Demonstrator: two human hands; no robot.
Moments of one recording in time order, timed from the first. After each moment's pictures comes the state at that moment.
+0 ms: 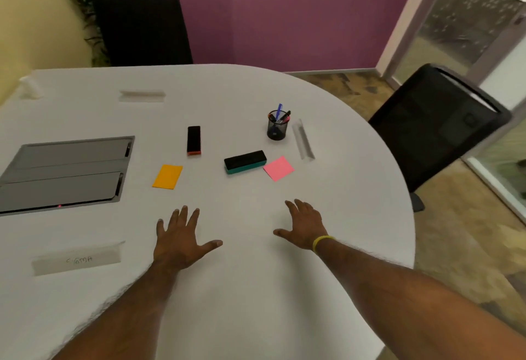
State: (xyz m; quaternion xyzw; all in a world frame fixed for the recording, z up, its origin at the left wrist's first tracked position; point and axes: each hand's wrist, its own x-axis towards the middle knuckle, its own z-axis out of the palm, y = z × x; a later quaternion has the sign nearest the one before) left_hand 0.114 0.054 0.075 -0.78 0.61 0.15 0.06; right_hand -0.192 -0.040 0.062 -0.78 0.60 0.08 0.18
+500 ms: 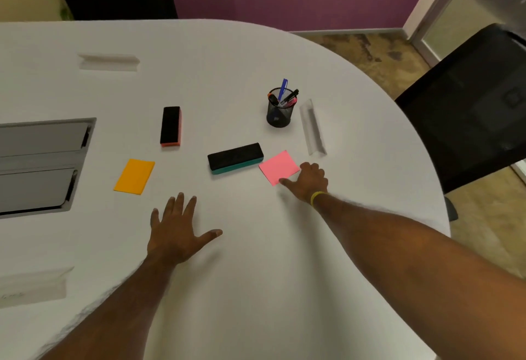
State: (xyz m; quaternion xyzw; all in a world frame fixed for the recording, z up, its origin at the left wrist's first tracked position) left_hand 0.100 -0.069 0.006 -0.78 0.59 0.17 0.08; right_hand -0.182 -0.248 -0.008 -0.67 0.71 0.01 0.23
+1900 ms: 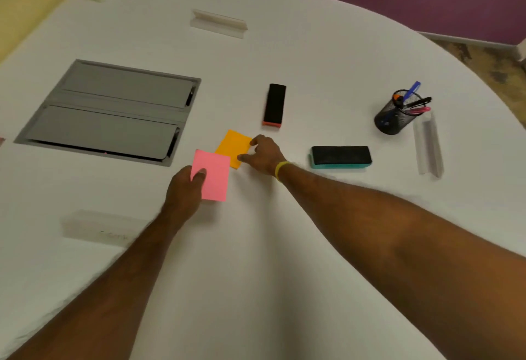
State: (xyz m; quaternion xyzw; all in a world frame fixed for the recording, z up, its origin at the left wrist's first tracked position) left_hand 0.283 -0.041 0.004 -0.83 0.24 0.33 -0.39; right_hand 0.163 -0.217 -0.017 -0.78 0.49 0.00 0.39
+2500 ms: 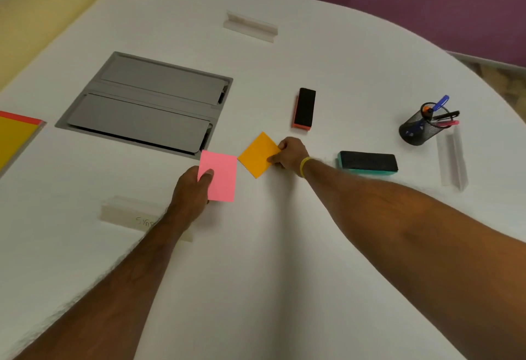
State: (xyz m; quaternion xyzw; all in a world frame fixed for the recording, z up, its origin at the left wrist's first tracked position) left_hand 0.320 0.008 0.015 -0.81 0.20 0.36 -0.43; right_hand 0.184 -0.213 -0.022 -0.66 0.57 -0.05 0.49
